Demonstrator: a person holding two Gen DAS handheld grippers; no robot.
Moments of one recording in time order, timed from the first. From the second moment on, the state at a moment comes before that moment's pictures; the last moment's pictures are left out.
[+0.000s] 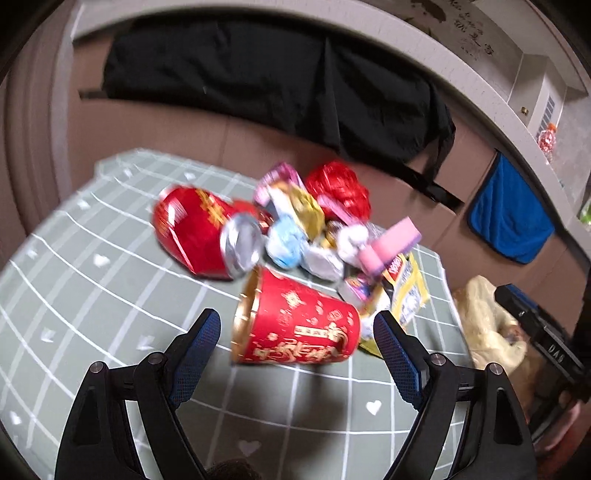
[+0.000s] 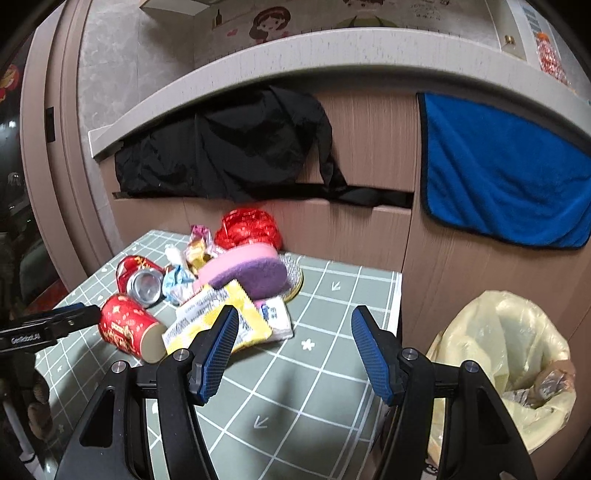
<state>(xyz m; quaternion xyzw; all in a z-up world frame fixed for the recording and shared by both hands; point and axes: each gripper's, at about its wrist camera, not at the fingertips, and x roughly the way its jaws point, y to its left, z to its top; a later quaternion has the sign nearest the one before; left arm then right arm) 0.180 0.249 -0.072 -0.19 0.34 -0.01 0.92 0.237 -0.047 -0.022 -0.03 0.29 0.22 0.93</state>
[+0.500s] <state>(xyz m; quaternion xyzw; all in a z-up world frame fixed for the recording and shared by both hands) 0.213 0.251 -0.079 -0.25 0.39 -0.07 0.89 0.240 -0.042 -0.030 -0.03 0.32 0.23 0.92</state>
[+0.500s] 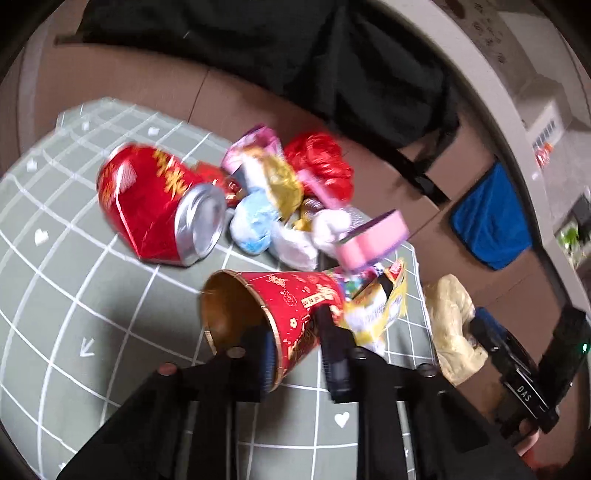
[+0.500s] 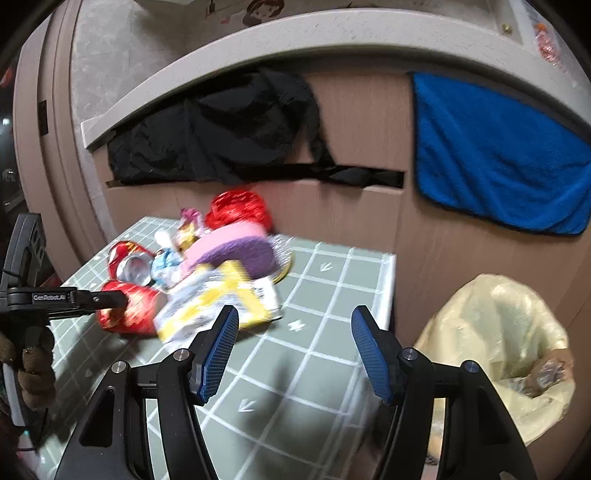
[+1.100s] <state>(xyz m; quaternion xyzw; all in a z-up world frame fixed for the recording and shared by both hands) 0.172 0.258 -0.055 -0.19 0.35 -0.03 0.91 0.322 0.017 -0.050 -0.11 0.36 0.39 0.84</state>
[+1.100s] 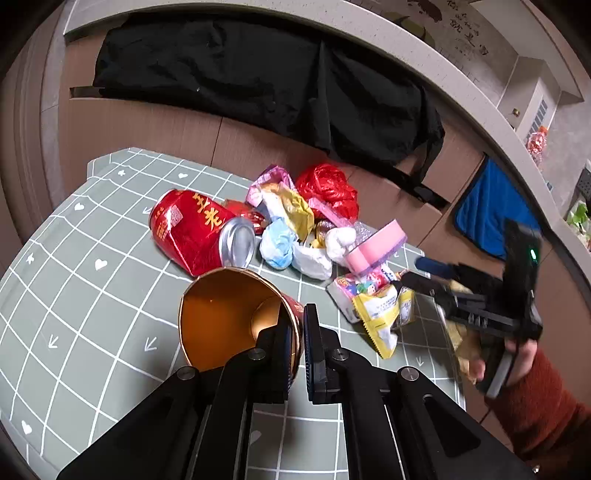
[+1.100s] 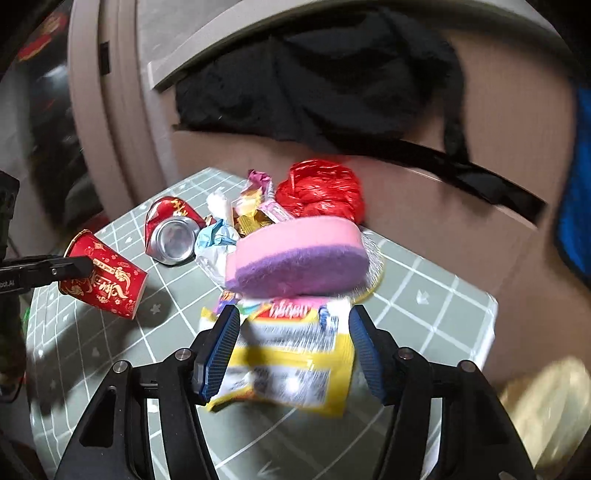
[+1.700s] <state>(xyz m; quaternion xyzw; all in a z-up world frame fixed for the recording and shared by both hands) 0.162 0.276 -0.080 -0.21 0.40 0.03 0.89 0.257 0.041 -0.088 -0.17 0.42 0.46 0.76</state>
